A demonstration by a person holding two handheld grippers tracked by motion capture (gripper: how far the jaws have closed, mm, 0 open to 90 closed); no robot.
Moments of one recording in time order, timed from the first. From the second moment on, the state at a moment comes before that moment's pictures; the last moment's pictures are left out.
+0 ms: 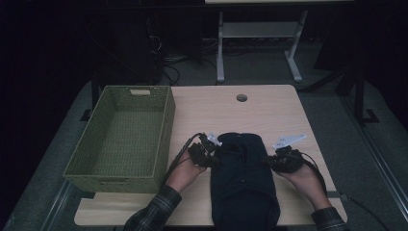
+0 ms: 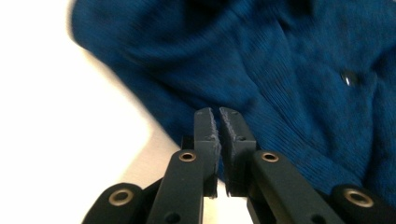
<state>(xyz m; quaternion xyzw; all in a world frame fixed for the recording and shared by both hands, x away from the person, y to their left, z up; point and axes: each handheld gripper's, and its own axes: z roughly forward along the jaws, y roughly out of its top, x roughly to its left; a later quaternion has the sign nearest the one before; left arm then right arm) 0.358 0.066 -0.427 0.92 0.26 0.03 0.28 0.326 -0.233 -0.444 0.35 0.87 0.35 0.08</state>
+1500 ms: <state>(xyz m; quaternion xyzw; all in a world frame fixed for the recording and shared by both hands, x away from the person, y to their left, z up) 0.454 0.049 -0.453 0.91 0.30 0.02 0.29 0.440 -0.239 -0.464 0.41 0.84 0.35 0.02</state>
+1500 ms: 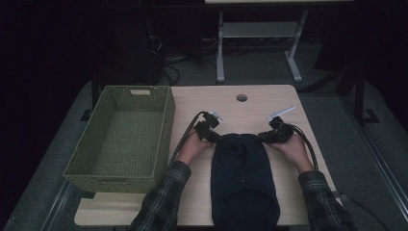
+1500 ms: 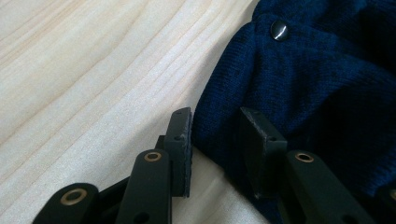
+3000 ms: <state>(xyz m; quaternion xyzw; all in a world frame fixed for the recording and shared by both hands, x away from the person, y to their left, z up) 0.456 0.056 -0.358 0.90 0.29 0.10 0.32 0.435 -0.232 -0.383 0.37 0.84 0.37 0.13</state>
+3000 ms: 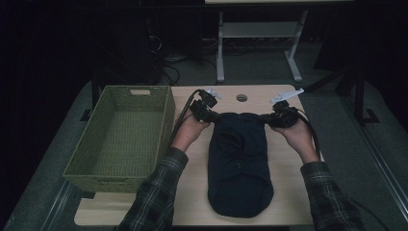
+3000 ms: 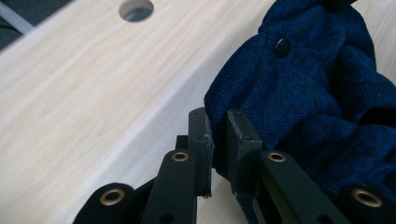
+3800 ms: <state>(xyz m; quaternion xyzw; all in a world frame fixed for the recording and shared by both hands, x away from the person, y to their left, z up) 0.431 0.063 -0.324 0.88 0.26 0.15 0.36 0.417 -0.228 -0.349 0.34 0.83 0.41 0.18</state>
